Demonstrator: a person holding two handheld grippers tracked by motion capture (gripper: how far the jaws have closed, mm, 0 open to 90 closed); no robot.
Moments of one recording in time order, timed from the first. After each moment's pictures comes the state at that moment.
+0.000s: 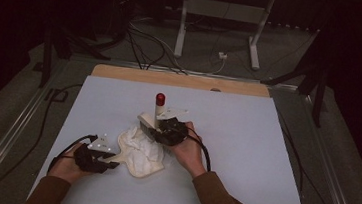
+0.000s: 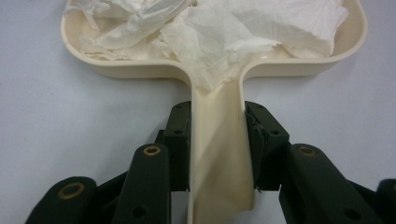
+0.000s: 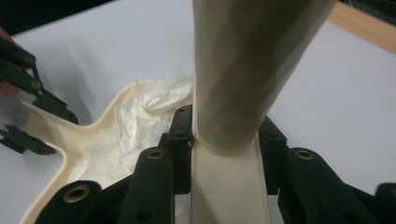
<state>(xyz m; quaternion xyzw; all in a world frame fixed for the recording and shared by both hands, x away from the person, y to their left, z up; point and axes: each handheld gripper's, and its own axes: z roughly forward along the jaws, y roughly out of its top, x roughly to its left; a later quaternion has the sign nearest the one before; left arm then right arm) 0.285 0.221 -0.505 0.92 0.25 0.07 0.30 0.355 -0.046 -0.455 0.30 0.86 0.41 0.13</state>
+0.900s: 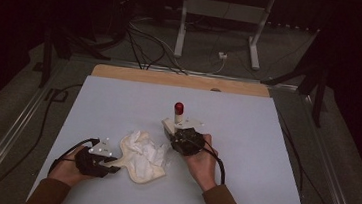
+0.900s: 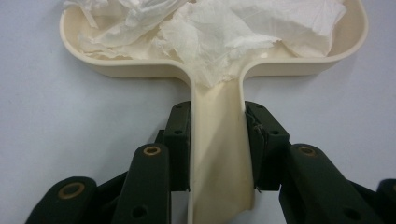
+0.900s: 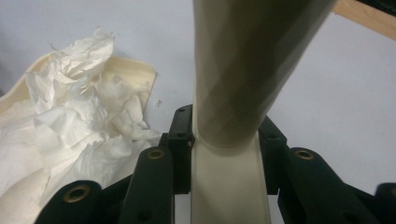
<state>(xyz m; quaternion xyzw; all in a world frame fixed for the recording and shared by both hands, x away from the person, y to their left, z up) 0.276 0.215 -0.505 0.92 0.23 0.06 0.30 0.331 -0.086 -0.467 0.39 0.83 0.34 0.19</state>
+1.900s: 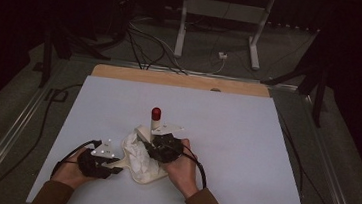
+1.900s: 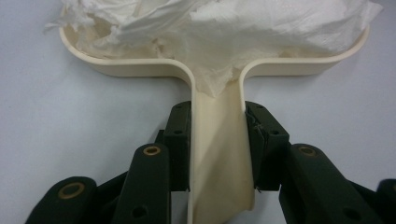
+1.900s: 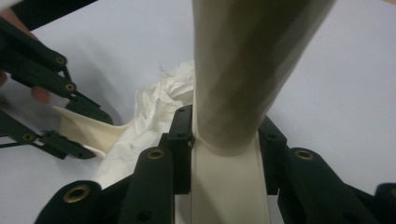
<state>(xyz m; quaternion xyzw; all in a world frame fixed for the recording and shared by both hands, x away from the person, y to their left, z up) 0.273 0.209 -0.509 0.92 0.24 0.06 0.31 0.306 -0.034 -0.464 0.35 0.84 0.39 0.12</state>
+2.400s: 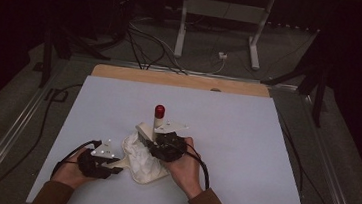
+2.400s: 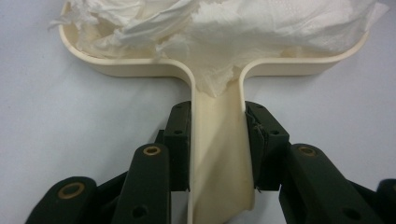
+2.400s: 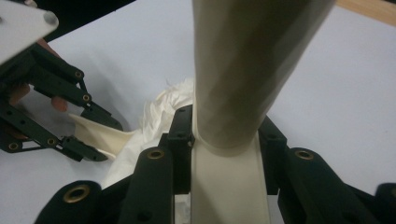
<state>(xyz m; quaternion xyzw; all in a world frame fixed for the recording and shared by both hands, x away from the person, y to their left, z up) 0.273 0.209 -0.510 0.92 0.24 0.06 0.31 0.303 -0.042 -0.446 0.34 0.84 0.40 0.13</state>
